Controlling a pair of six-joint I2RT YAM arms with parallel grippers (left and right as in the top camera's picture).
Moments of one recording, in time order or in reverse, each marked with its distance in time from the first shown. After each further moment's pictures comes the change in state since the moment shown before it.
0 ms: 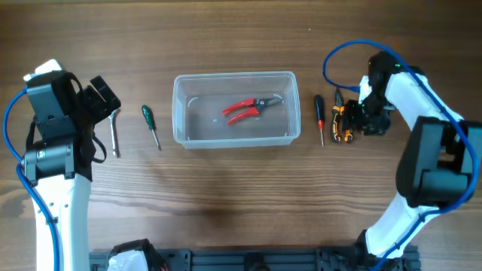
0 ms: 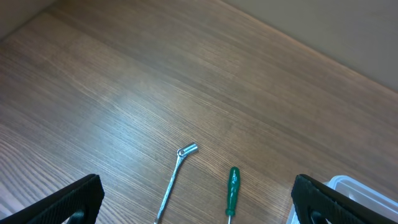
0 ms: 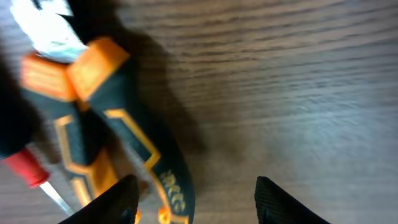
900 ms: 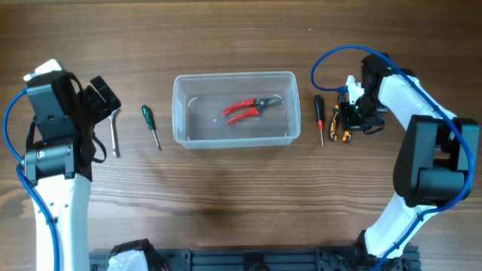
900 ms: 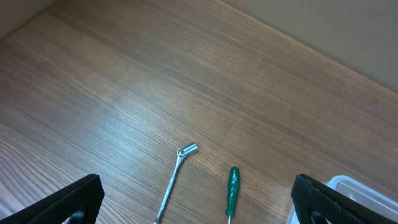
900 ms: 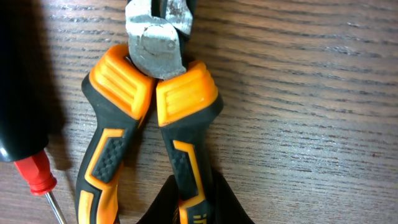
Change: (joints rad) left arm 0.000 0.000 0.000 0.000 0.000 0.000; right arm 0.033 0.009 -0.033 0.099 -0.019 -0.178
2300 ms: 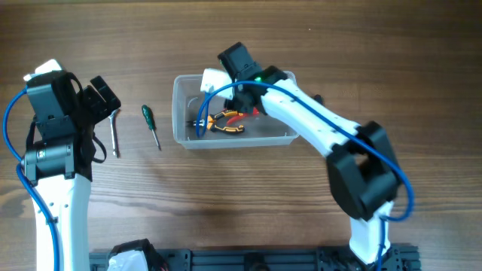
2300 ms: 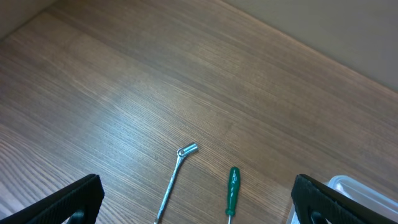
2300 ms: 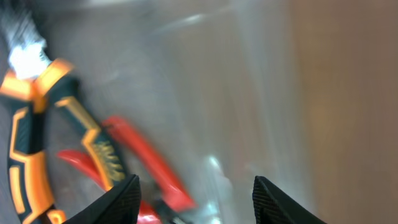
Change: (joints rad) left arm 0.000 0.000 0.000 0.000 0.000 0.000; right arm 0.699 0.044 0.332 0.284 0.140 -0.624
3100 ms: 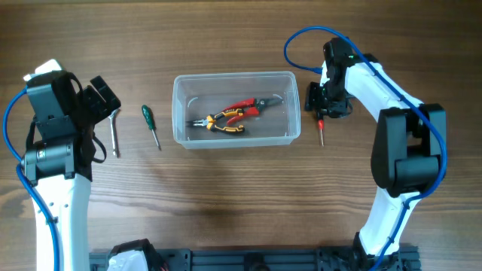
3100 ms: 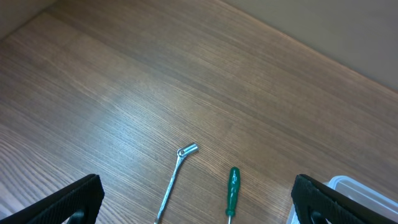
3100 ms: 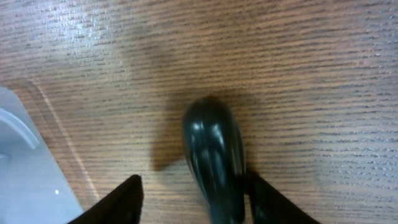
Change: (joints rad) left arm 0.000 0.000 0.000 0.000 0.000 0.000; right arm -0.507 0.054 -0.168 -0.240 -0.221 1.019
